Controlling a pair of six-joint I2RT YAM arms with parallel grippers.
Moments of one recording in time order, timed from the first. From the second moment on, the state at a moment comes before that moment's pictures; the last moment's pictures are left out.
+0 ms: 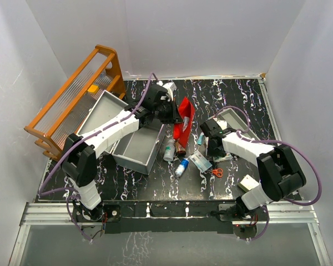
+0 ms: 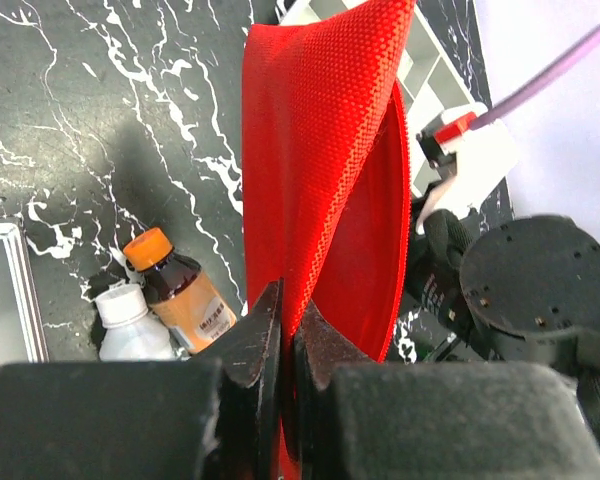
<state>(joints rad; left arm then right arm) -0.70 1.74 1.47 -0.39 0.24 -0.59 0.46 1.49 0.82 -0.60 0.35 0.55</state>
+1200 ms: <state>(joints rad) -0.70 1.80 1.31 -0.25 0.16 -0.62 0.45 1.16 0.92 -0.56 0.20 0.68</state>
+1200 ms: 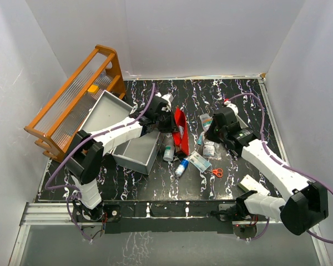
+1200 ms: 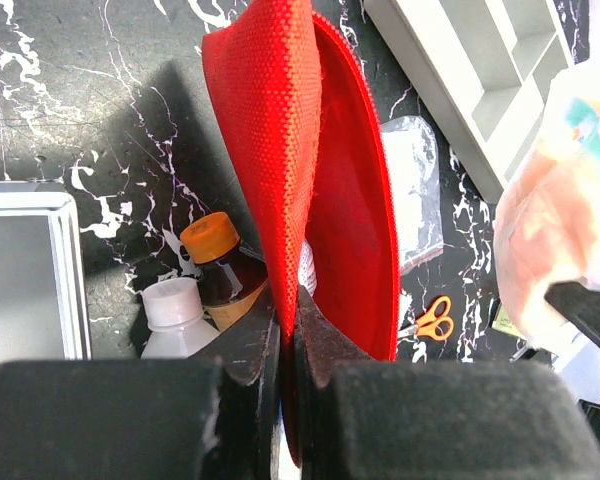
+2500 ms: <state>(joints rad) -0.70 1.72 1.24 -0.13 0.22 -0.60 0.45 1.20 0.88 -0.05 -0.23 0.96</state>
